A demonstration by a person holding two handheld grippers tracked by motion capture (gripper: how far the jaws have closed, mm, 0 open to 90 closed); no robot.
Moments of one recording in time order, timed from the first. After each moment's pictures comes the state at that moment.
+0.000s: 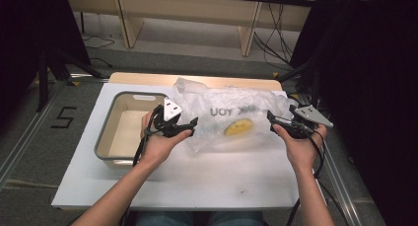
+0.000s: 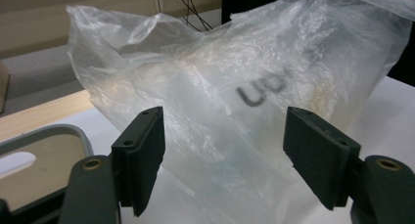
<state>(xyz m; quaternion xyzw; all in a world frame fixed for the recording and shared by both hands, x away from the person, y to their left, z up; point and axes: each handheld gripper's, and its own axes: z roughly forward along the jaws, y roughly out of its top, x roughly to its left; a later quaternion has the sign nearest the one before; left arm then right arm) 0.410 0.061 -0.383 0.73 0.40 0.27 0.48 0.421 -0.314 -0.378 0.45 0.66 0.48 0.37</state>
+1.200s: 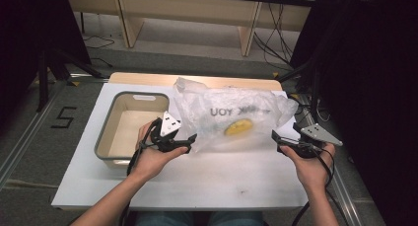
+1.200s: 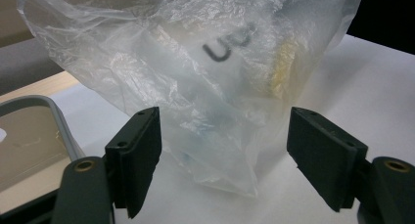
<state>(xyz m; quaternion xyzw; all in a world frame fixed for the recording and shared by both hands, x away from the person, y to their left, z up) 0.381 0.071 -0.398 0.77 0.36 0.24 0.47 0.378 -0.334 -0.399 0.44 0.69 0.46 0.33</state>
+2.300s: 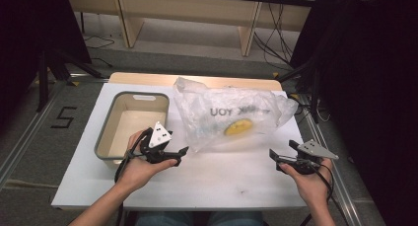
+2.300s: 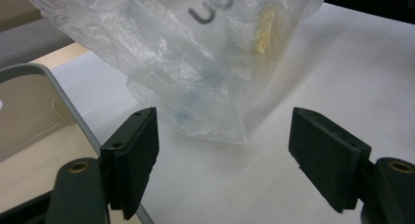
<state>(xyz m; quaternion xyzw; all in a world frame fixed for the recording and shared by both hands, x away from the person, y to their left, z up) 0.357 0.093 -0.408 0.79 0.34 0.22 0.45 0.352 -0.342 -0.434 0.44 0.73 0.44 0.29</state>
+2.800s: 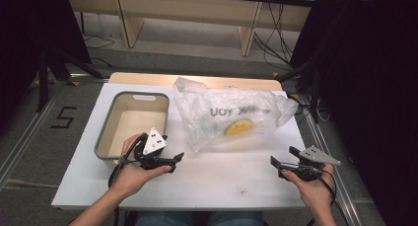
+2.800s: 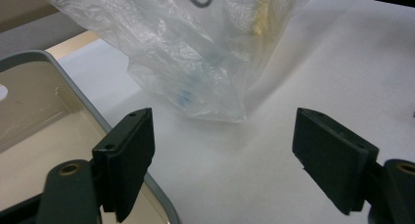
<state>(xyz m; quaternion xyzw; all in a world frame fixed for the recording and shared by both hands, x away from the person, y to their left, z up) 0.346 0.107 -0.414 0.80 0.33 0.23 0.45 0.341 -0.349 -0.443 0.44 0.74 0.44 0.26</state>
